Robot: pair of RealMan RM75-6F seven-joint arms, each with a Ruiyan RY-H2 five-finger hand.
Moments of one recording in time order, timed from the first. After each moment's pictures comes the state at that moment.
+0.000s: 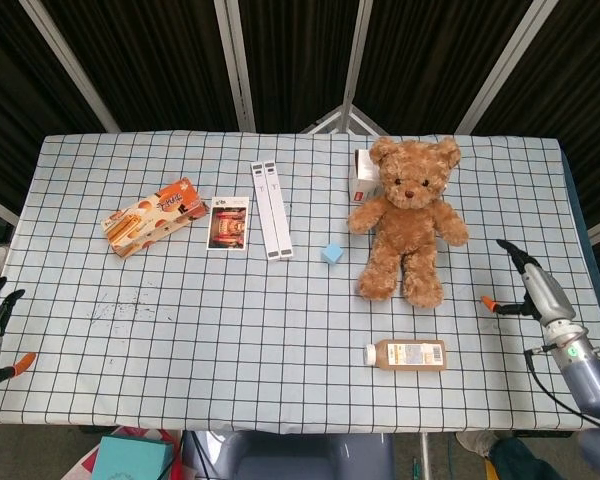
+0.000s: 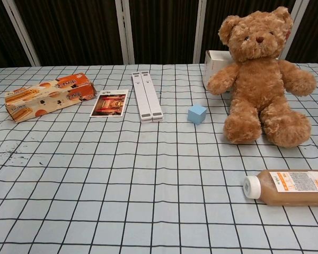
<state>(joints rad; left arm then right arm) -0.05 -1.11 -0.06 -1.72 1.39 1.49 0.30 0.43 -1.13 0.21 -1.38 -1.24 0.82 0.61</state>
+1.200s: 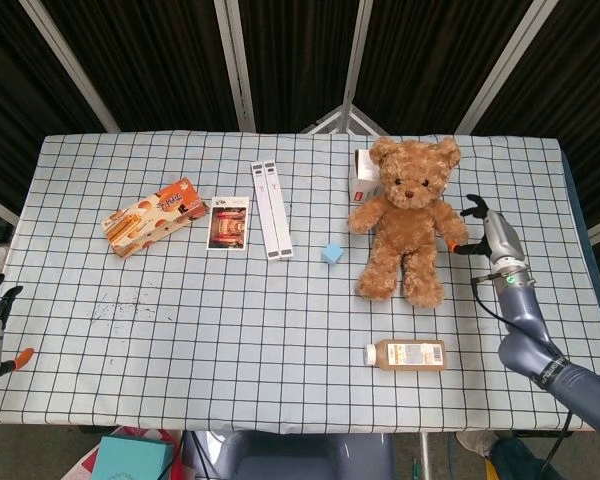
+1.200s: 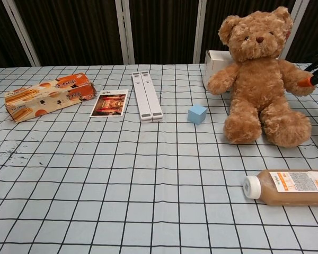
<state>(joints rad) -0.08 -1.13 -0.07 -1.71 1.32 1.46 0.36 0.71 -1.40 0.34 -1.11 -0.67 0.65 0.20</state>
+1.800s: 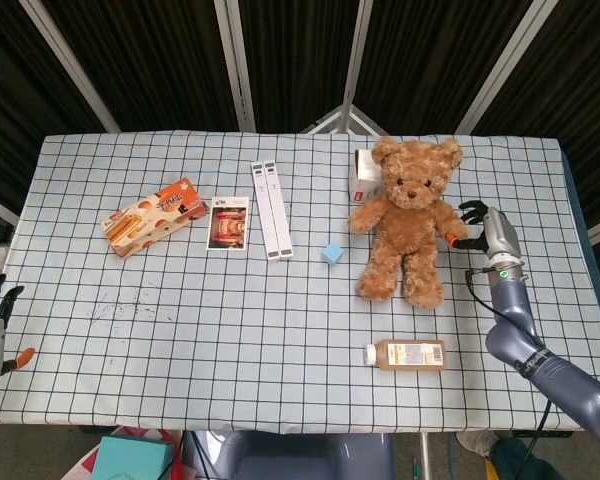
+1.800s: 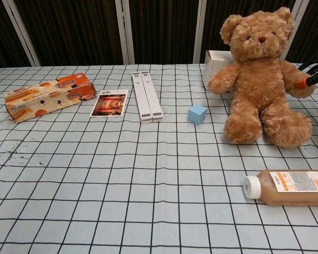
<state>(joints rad) -0.08 -1.14 -0.07 -1.71 1.30 1.46 0.38 0.74 -1.48 0.37 -1.00 -0.58 0.66 0.13</state>
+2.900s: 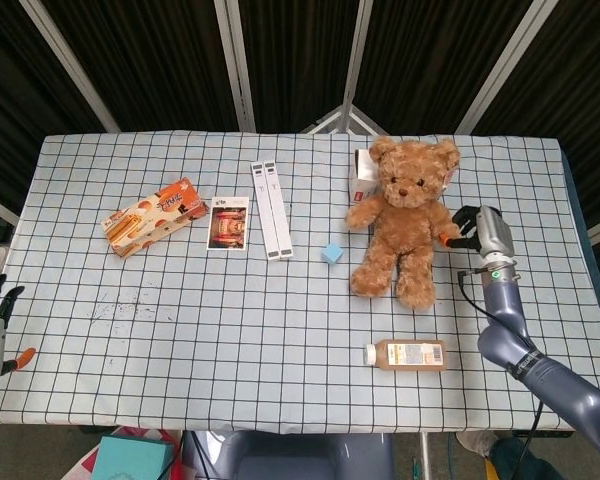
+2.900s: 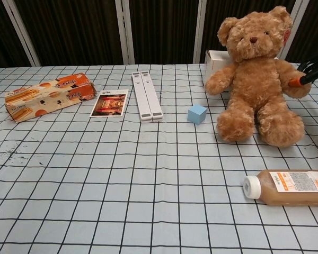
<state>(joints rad) -0.09 -1.14 -0.07 -1.71 1.30 1.46 0.38 0.74 -1.51 0.40 -1.01 -0.64 0.72 0.10</state>
